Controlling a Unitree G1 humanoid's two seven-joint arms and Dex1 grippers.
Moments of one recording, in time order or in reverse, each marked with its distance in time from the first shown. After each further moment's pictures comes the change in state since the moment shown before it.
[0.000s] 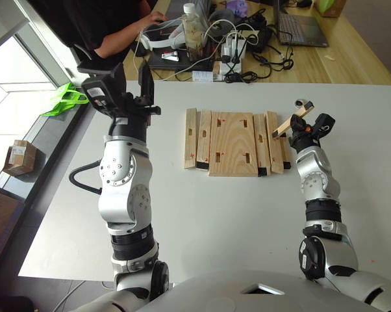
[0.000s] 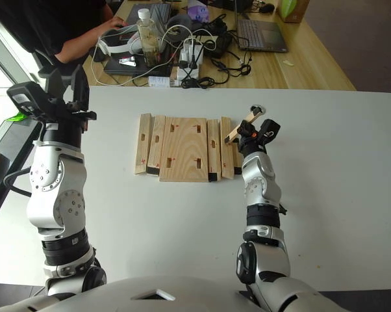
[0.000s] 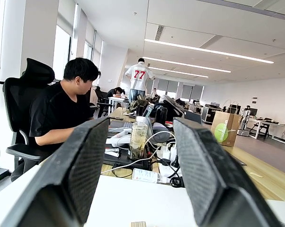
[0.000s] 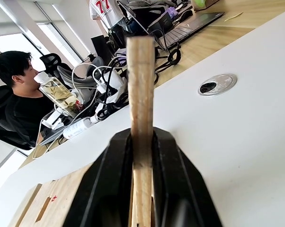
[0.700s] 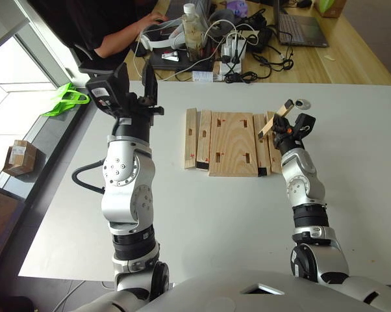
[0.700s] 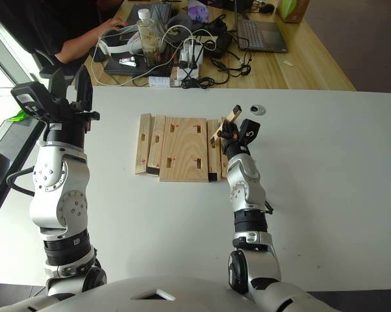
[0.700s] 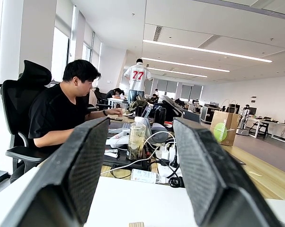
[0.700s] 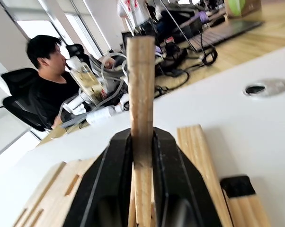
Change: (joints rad) left arm 0.001 0.000 -0.019 0.001 0.005 -0.012 0.010; right arm 0.050 0.070 0.117 -0.064 -0.104 -0.022 0.006
